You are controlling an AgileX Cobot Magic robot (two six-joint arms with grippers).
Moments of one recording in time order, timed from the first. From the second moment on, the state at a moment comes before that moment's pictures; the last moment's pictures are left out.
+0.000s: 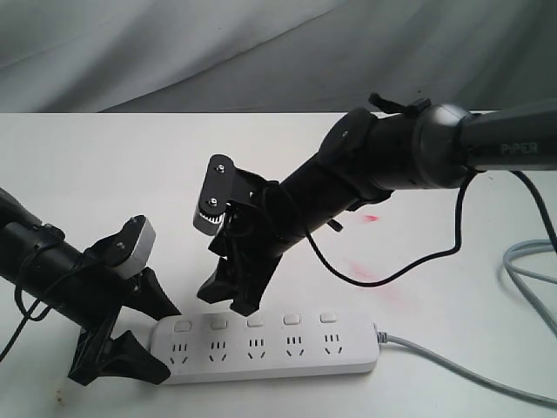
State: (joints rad) left arm 0.02 1.95 -0.82 -0.99 0.96 2.09; right arm 0.62 2.05 -1.30 0.99 0.68 -1.60
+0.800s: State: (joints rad) left arm 0.02 1.95 -0.82 -0.99 0.96 2.09; right arm 0.62 2.10 -1.27 1.04 0.66 -1.65
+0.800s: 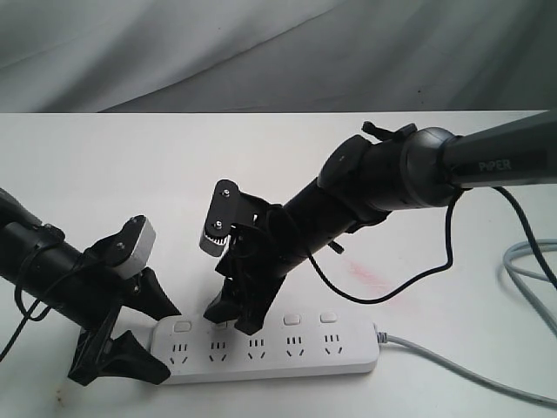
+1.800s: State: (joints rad) left arm 0.02 1.95 -0.82 -0.99 0.96 2.09; right arm 0.62 2.10 -1.24 1.04 0.64 -1.64
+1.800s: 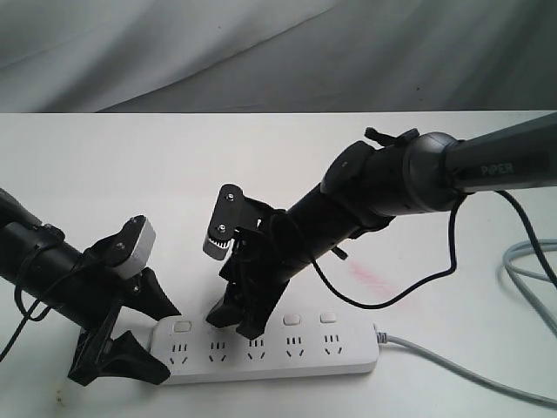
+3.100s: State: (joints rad) left arm 0.02 1.96 -0.82 -1.00 0.95 2.09; right arm 0.59 2.11 -1.22 1.09 0.63 -1.57
